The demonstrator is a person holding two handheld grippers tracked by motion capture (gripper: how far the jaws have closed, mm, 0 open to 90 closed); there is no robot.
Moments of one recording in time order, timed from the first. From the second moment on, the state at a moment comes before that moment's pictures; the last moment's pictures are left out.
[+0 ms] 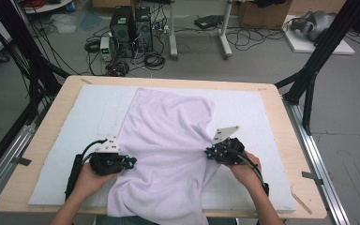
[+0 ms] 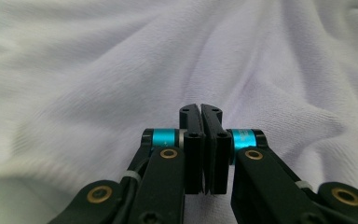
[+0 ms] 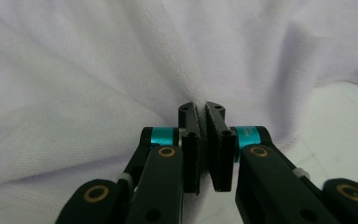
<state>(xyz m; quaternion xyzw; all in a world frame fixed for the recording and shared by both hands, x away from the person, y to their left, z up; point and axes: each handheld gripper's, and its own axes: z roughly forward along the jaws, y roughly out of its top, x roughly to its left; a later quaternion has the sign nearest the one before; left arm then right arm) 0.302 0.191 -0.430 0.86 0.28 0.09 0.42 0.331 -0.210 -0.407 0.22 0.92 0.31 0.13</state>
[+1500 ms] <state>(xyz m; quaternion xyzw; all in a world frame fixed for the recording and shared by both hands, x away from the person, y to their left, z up) 0.264 0.204 -0.441 0.88 0.25 0.09 0.39 0.278 -0.203 -0.440 0.17 0.91 0.37 0.05</state>
